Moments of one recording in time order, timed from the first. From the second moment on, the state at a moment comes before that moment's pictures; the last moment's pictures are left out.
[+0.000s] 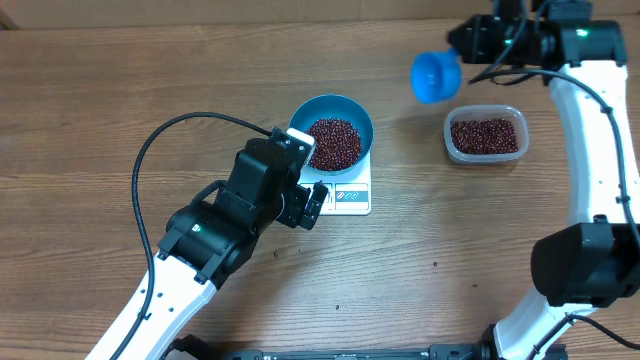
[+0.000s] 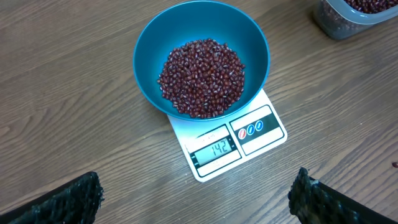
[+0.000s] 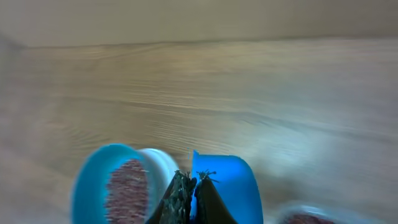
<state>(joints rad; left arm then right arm) -0.57 1.17 1.07 -0.71 -0.09 -0.08 -0.05 1.90 1.98 -0.96 -0.46 0.03</state>
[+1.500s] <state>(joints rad) -0.57 1.17 1.07 -0.71 -0.09 -0.08 -0.10 1.89 1.55 -0.67 -0.05 0.04</state>
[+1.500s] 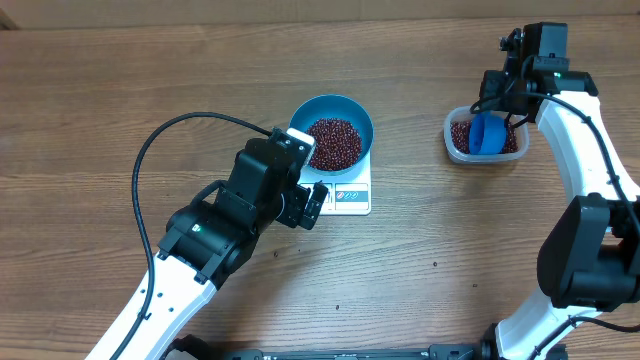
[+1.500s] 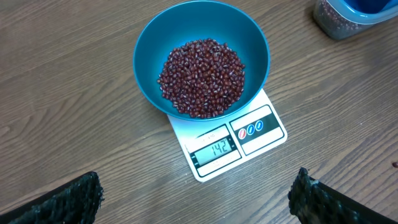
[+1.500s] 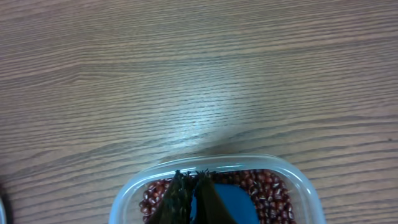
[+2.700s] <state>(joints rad) -0.57 1.17 1.07 -0.71 -0.09 -0.08 -0.28 1.89 1.56 -0.66 -0.46 0.06</state>
